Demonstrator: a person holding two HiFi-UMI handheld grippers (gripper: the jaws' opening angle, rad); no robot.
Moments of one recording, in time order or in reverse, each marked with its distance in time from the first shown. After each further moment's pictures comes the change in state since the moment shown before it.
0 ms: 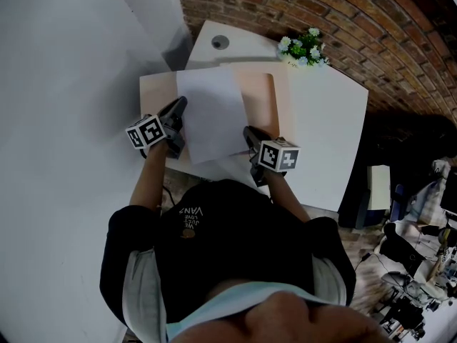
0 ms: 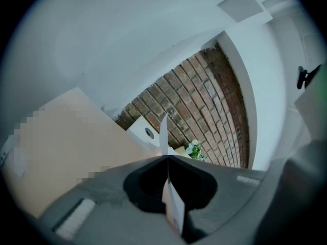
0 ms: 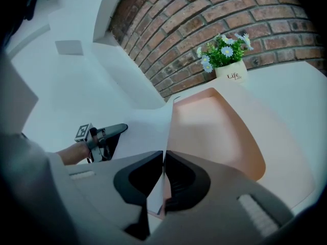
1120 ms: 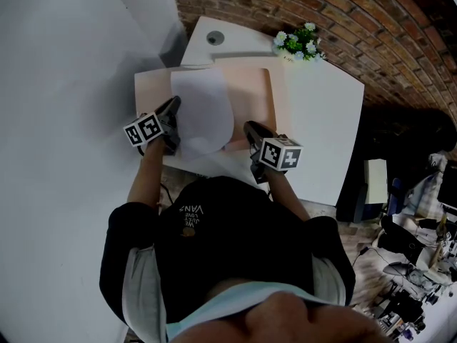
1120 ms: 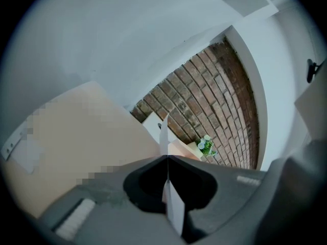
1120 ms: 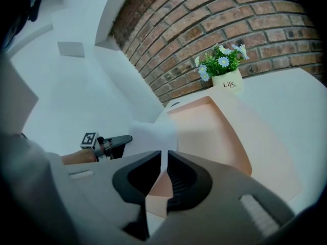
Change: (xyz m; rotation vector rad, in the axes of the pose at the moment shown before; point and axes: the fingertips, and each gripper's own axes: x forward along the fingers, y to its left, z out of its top) left arm -0.004 0.029 -0.011 0.006 0.034 0.100; right arm -0.018 0.000 0.011 -0.013 -0.049 -0.035
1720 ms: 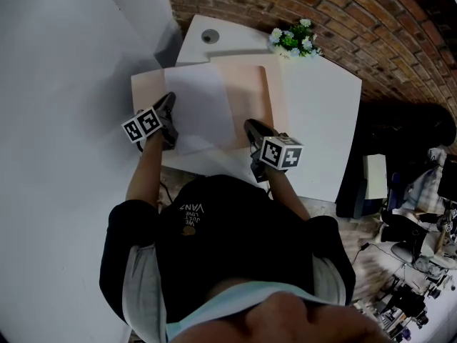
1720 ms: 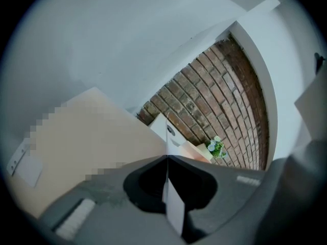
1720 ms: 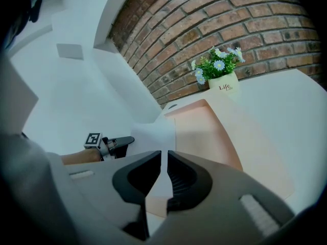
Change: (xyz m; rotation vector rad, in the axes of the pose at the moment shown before) left arm 0.014 0.020 0.008 0.005 -0.016 0.088; right arm -0.006 -0.008 0.005 0.008 -0.022 -0.012
